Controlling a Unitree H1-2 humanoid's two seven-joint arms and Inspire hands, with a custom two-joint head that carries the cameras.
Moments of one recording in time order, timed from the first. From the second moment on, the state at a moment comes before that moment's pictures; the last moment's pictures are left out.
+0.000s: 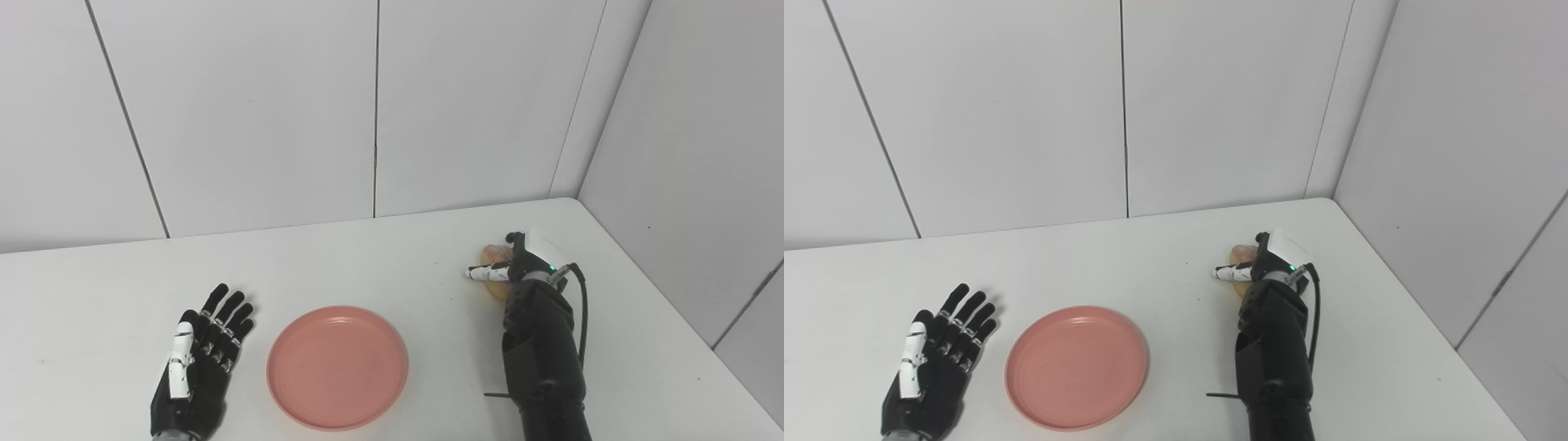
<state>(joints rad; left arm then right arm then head) -0.28 0.02 0.11 0.15 -0.44 0.13 -0.26 -0.67 -0.02 -0.42 0.30 -1.30 0.47 0.27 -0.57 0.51</state>
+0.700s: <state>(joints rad) -0.28 0.02 0.11 0.15 -0.44 0.13 -0.26 -0.64 -0.03 -0.37 0.27 -1.24 0.47 0.25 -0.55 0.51</state>
